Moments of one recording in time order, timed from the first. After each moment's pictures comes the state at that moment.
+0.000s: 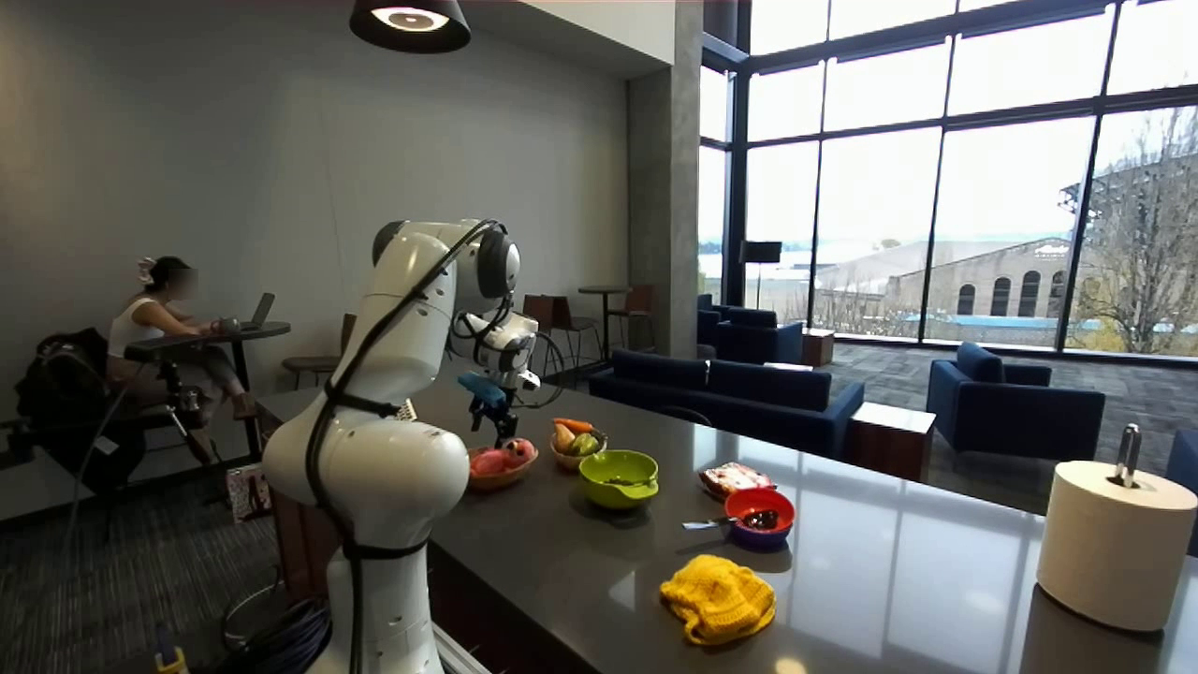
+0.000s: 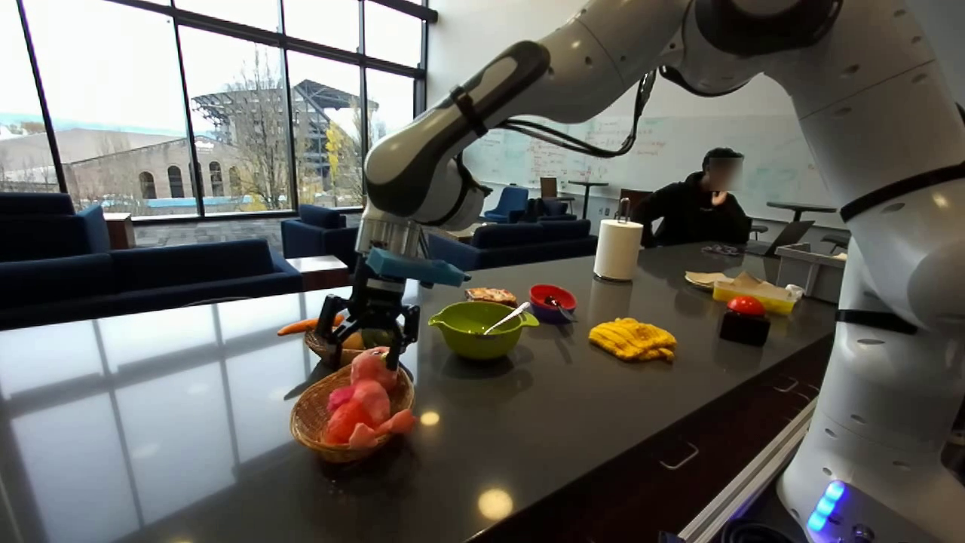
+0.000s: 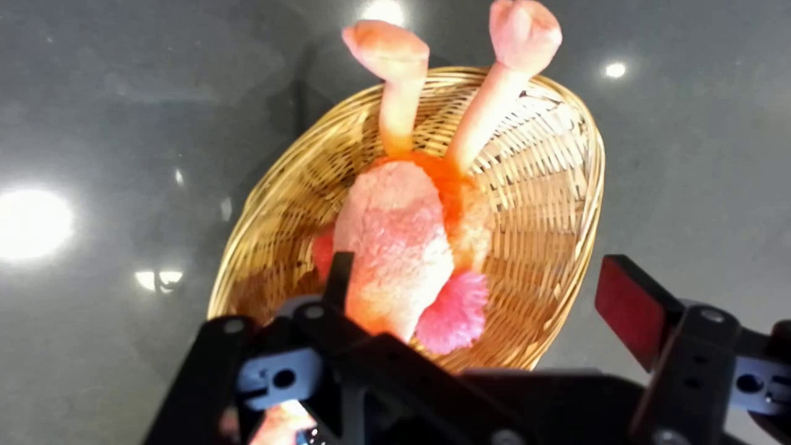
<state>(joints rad) 0.38 0.51 0.27 -1.83 0.31 2.34 0.32</state>
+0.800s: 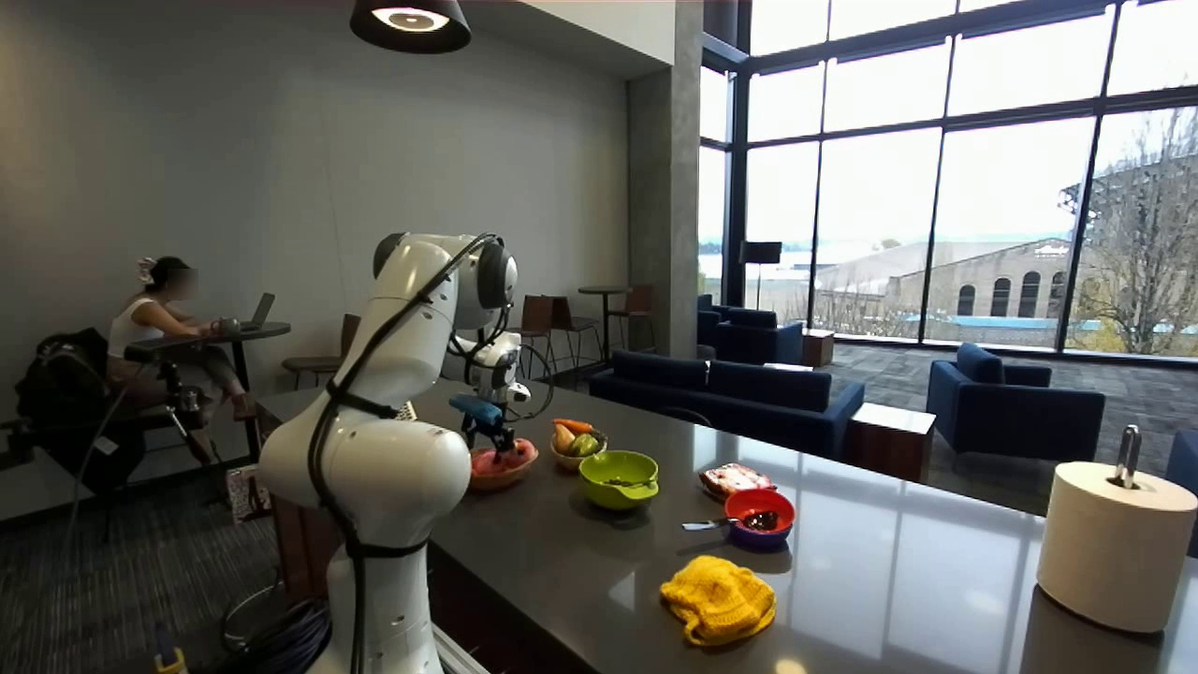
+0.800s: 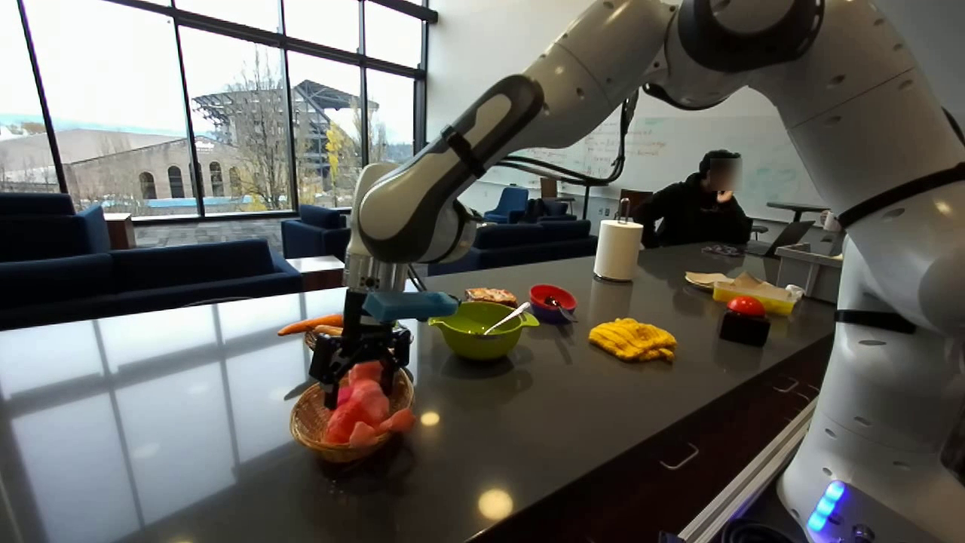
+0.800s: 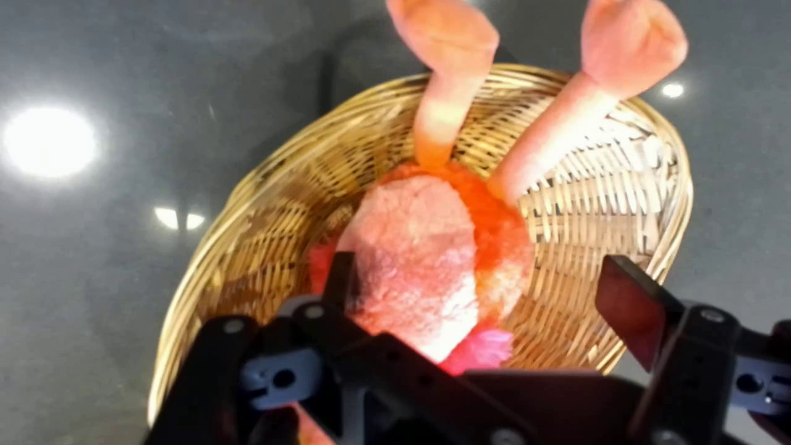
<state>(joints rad) 0.44 0.58 0.26 -1.84 0.15 2.45 0.30</state>
